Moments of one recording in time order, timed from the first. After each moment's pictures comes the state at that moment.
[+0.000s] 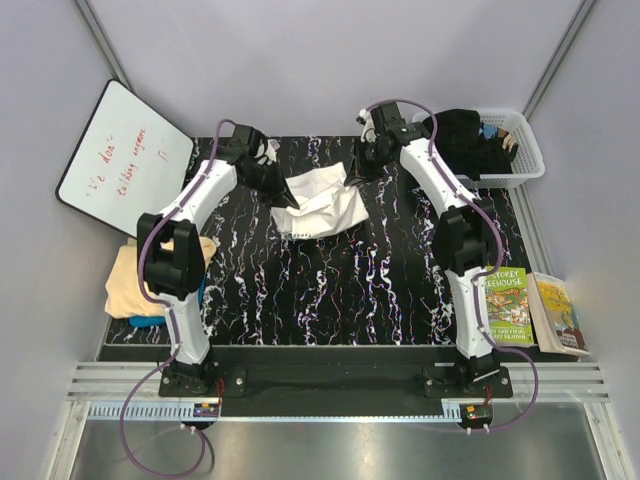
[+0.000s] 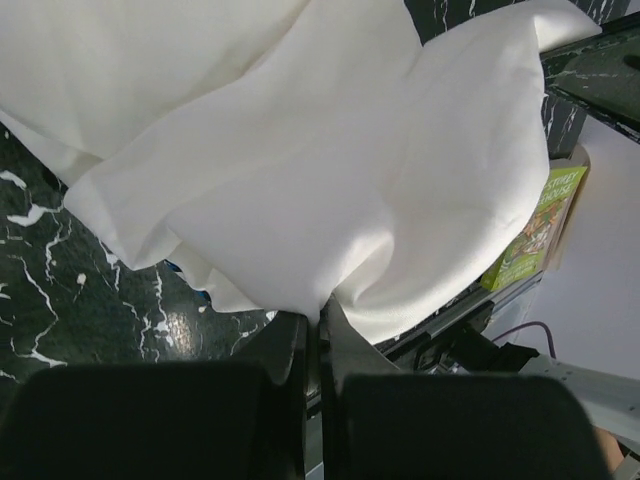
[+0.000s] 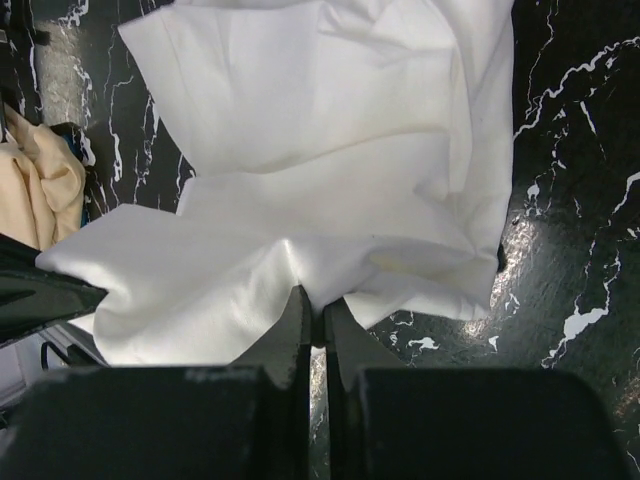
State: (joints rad) left arm -0.26 1.92 1.69 -0.83 0.53 -0.51; right arm 0.36 2.29 2.25 -0.93 -0.41 0.32
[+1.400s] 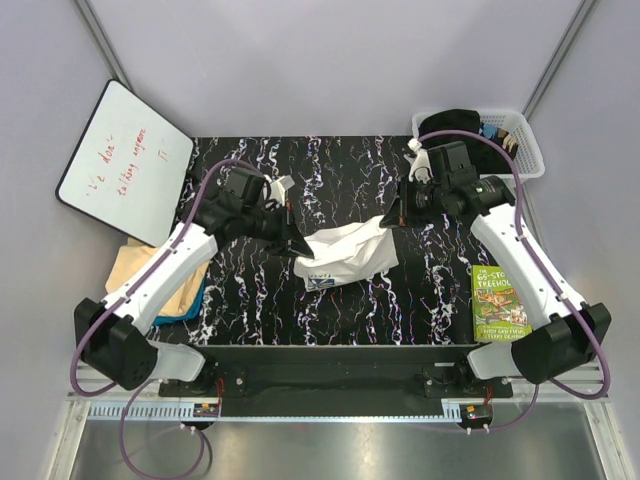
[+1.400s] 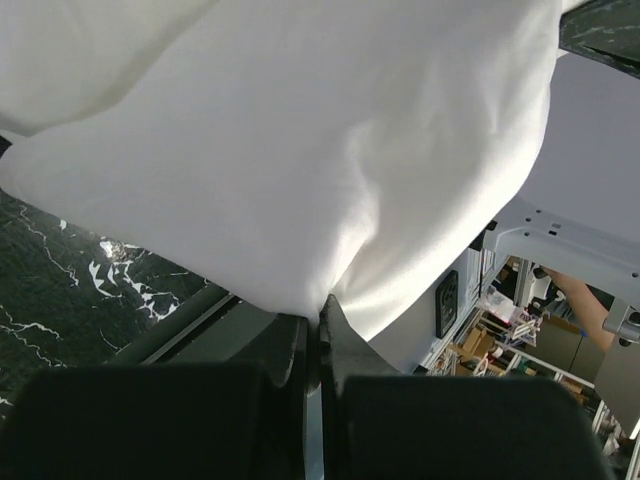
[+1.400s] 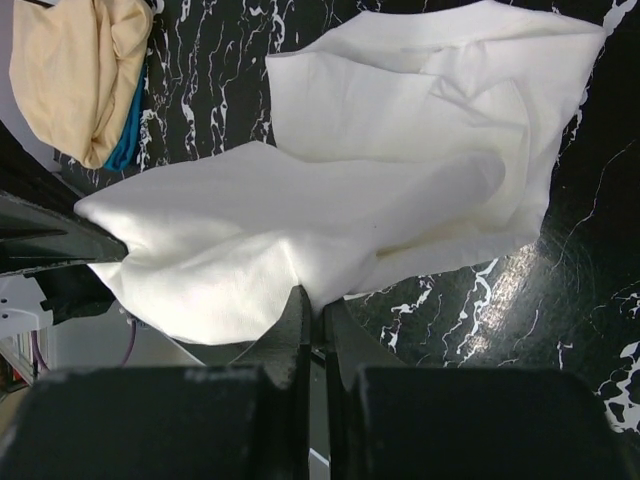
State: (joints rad) left arm -0.48 1.34 1.23 -0.75 0.64 -0.62; right arm 0.36 1.38 1.44 -0.89 -0.41 0.35
